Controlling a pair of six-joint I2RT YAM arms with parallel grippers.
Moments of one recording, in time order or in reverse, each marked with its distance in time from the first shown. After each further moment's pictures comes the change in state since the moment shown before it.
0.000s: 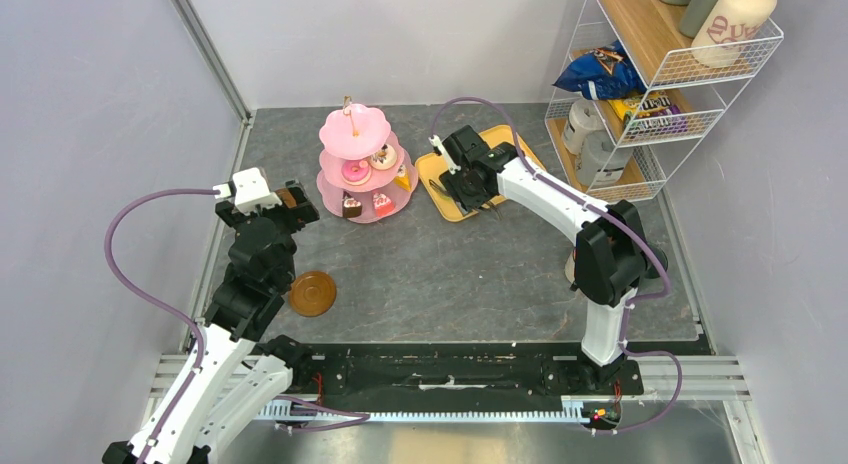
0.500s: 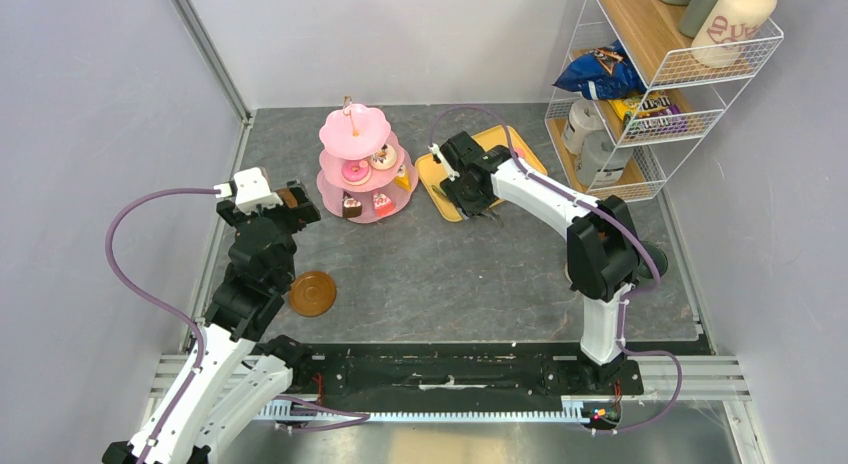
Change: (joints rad) left arm 0.000 0.000 0.000 0.000 0.017 0.000; right arm 0.000 0.045 -0.005 -0.021 0.007 -0.001
